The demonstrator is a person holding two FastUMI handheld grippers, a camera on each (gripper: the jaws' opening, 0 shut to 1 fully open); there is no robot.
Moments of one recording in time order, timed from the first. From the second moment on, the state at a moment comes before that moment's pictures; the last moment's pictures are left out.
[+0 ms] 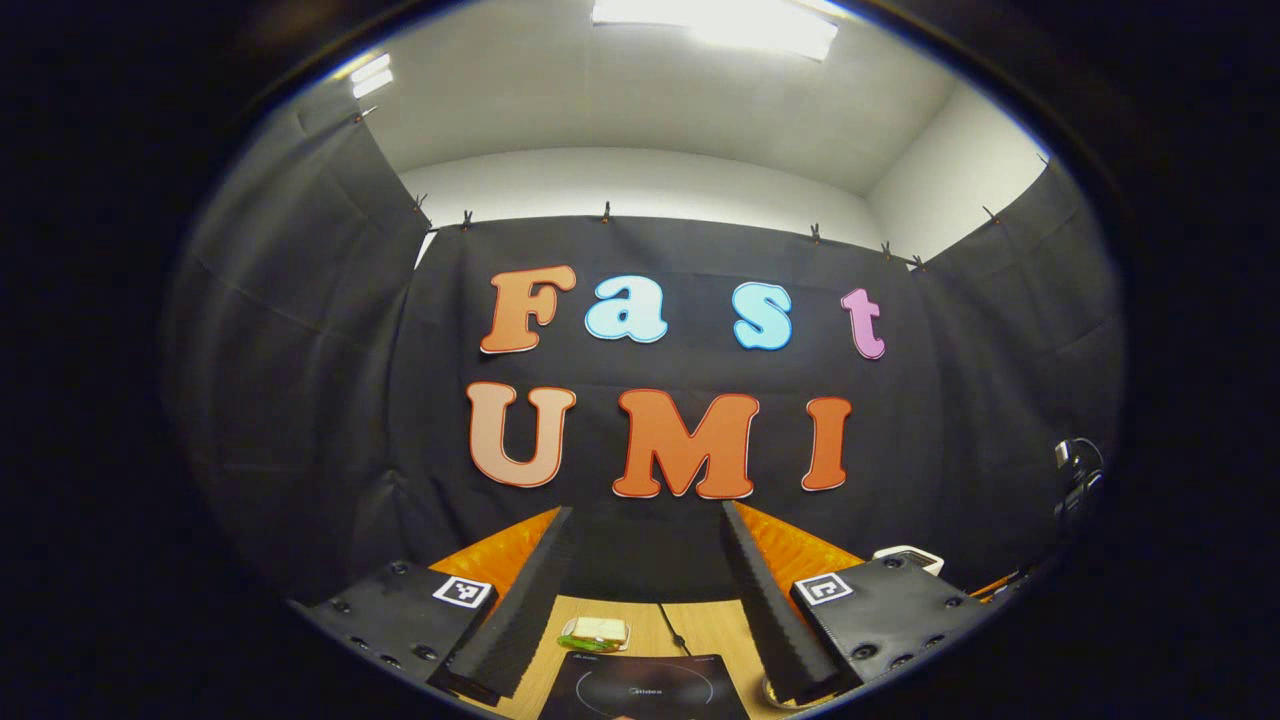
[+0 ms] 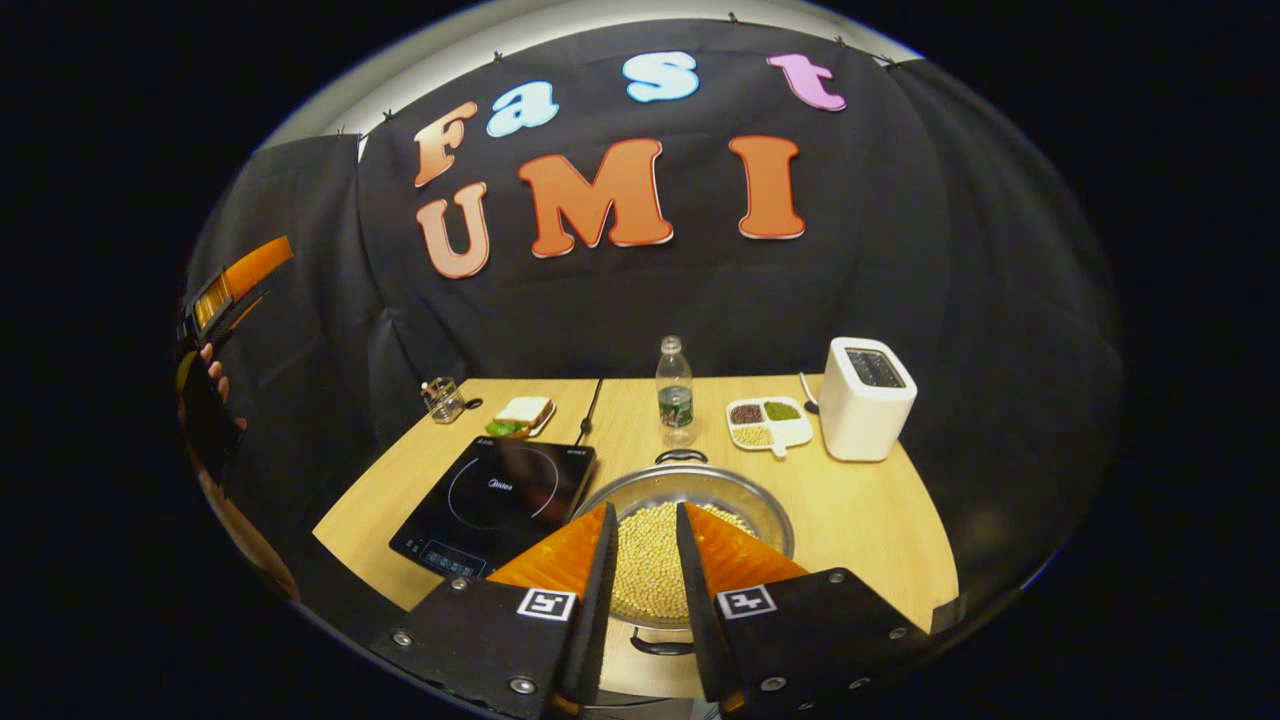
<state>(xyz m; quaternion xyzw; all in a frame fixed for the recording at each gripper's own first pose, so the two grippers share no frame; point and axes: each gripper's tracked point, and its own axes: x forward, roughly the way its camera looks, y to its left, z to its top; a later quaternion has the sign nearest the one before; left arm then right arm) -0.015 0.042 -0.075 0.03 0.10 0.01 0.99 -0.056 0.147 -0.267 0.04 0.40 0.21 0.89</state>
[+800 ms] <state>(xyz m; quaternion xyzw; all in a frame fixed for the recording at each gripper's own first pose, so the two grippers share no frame) -0.013 0.081 -0.113 0.04 0.15 0.03 0.99 -0.156 0.200 -0.391 0.06 0.63 0.28 0.73</state>
